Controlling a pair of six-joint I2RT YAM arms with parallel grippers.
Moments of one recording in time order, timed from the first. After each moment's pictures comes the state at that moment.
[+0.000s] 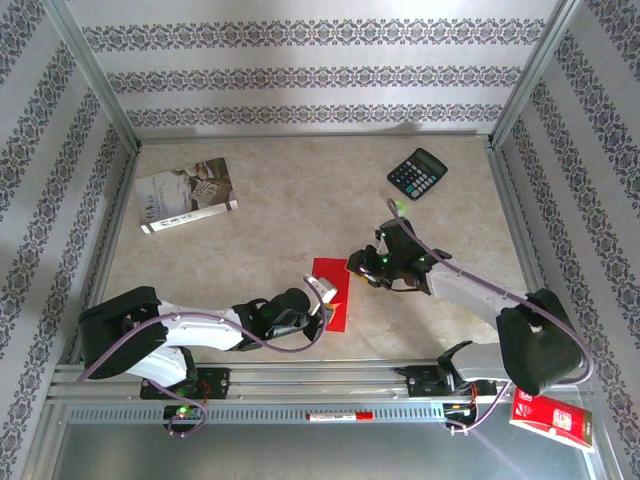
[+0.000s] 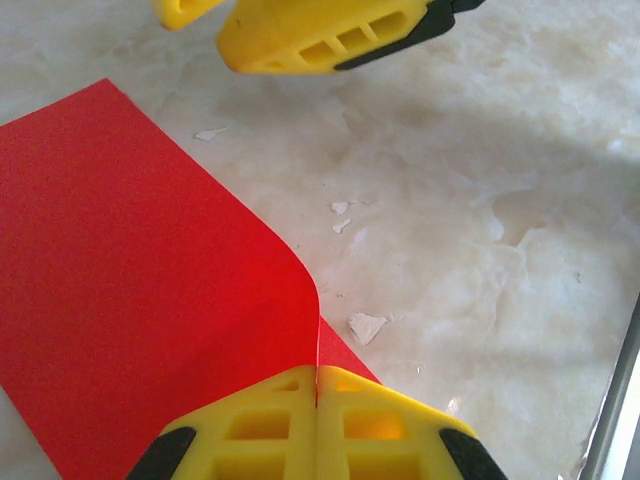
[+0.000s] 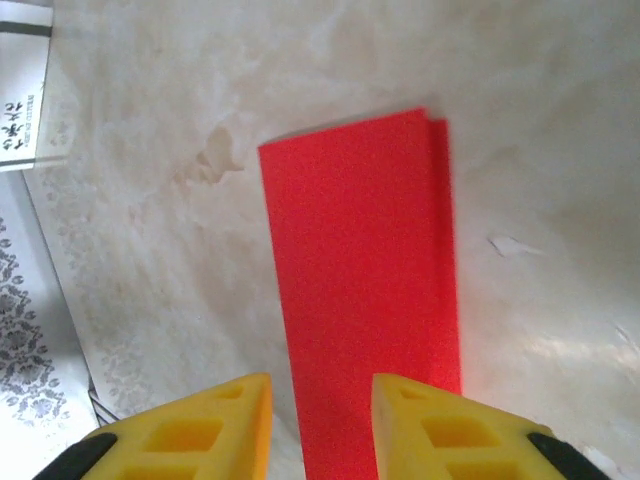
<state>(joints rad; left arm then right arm) -1.10 1.44 0.47 0.38 -0.08 -0.38 0.49 1.34 0.67 -0.24 -0.44 0.97</state>
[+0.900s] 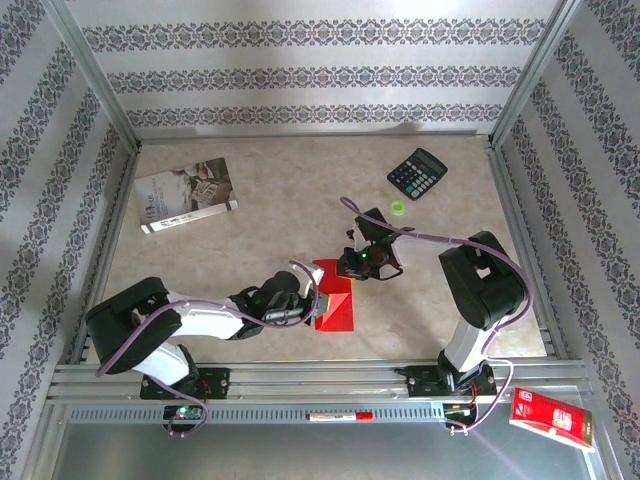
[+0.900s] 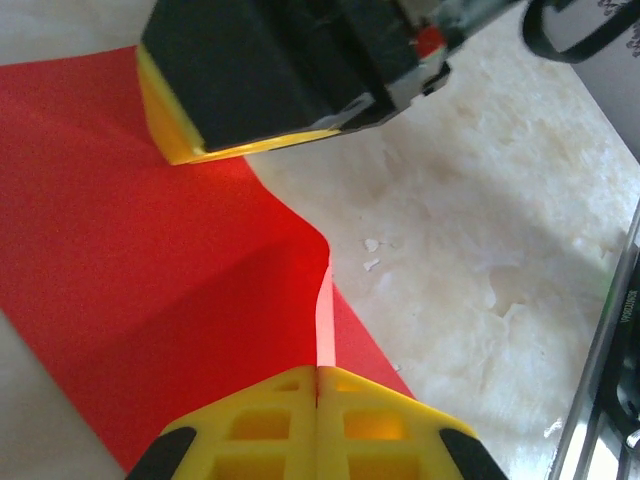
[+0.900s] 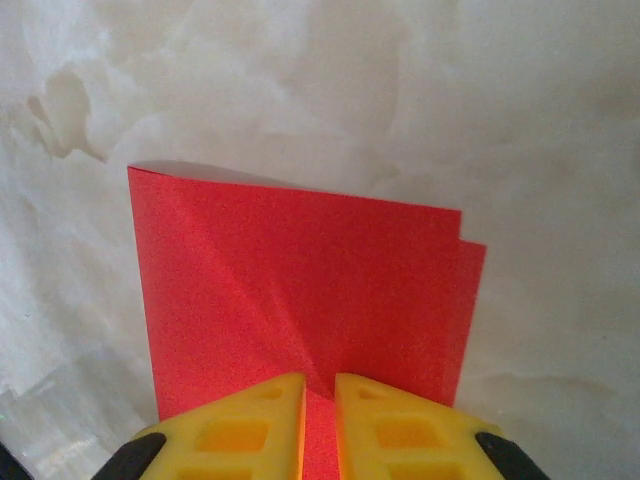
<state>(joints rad) -0.93 1.50 0.45 0.49 0.12 -0.60 0.50 1.75 0.88 -0.32 -0.48 0.58</state>
